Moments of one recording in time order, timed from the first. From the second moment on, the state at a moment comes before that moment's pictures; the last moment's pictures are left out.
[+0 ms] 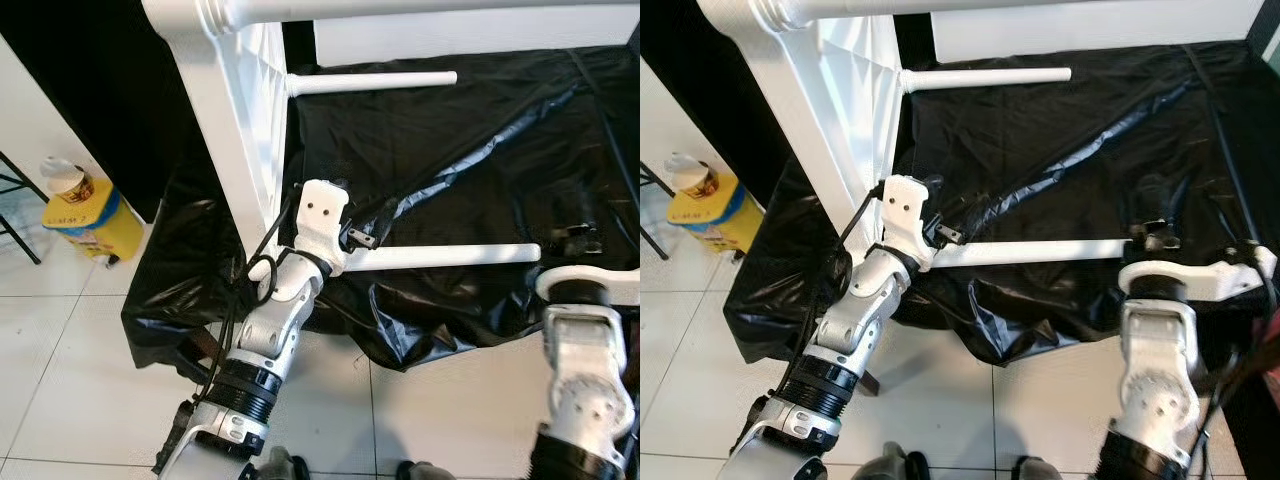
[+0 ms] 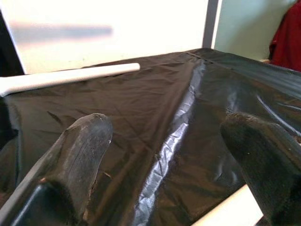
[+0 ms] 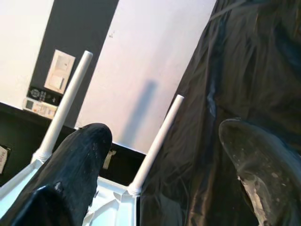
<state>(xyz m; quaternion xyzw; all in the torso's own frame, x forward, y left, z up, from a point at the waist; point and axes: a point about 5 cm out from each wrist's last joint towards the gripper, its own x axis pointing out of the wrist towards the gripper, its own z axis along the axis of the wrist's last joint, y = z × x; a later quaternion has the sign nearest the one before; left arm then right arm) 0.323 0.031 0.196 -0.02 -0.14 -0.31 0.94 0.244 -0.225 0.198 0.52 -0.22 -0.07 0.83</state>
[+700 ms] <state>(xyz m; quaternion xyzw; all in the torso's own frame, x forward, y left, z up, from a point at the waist) 0.326 0.032 0.197 -0.02 -0.14 -0.31 0.94 0.254 -0.216 0.193 0.47 -0.19 -0.07 0.86</state>
